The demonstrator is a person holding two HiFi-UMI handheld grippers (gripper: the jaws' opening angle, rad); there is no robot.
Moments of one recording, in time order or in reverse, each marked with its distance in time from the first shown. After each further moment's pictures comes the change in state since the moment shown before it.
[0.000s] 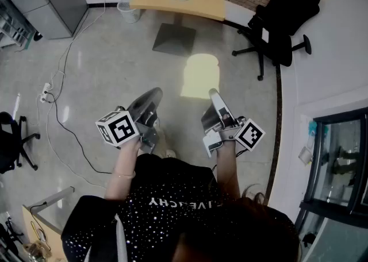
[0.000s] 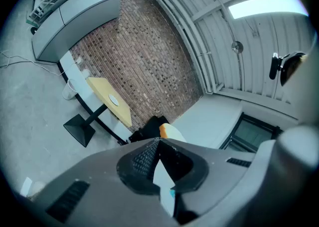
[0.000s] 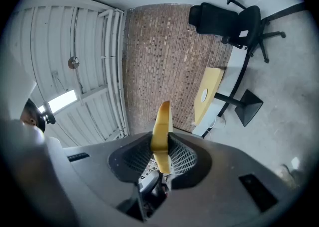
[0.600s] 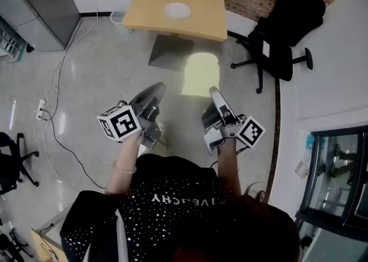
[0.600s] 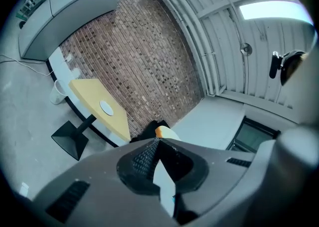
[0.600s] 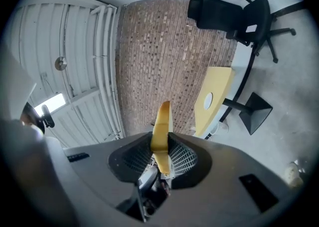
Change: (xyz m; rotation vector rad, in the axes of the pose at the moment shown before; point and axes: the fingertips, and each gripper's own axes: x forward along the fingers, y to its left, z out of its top) left arm 0.136 0.068 0.119 0.007 0.007 -0.044; right arm 0.153 -0.050 0.087 0.011 -0.007 -0.017
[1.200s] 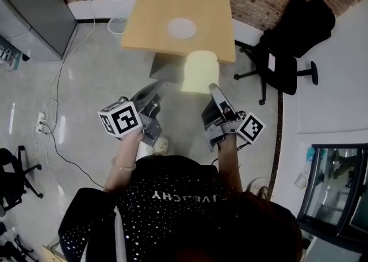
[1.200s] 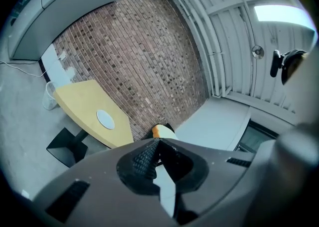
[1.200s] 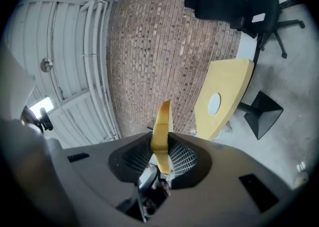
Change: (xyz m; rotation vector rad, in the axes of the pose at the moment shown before) left arm 0.104 0.086 0.112 -0.005 0.031 -0.008; right arm 0.159 -0.048 0.064 0.024 0.011 -0.021
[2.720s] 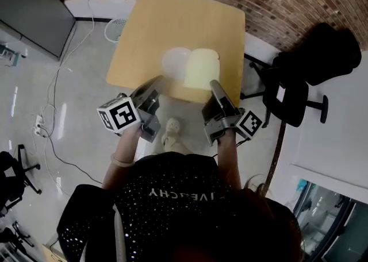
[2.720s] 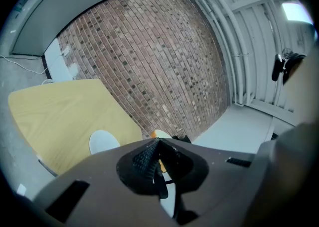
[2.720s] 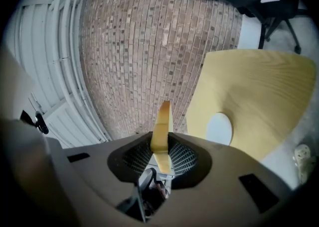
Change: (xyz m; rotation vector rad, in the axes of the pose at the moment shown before) left arm 0.216 0.146 0.125 -0.060 -0.039 0.130; right arm 0.213 -0.139 0.175 0.102 0.070 -0.074
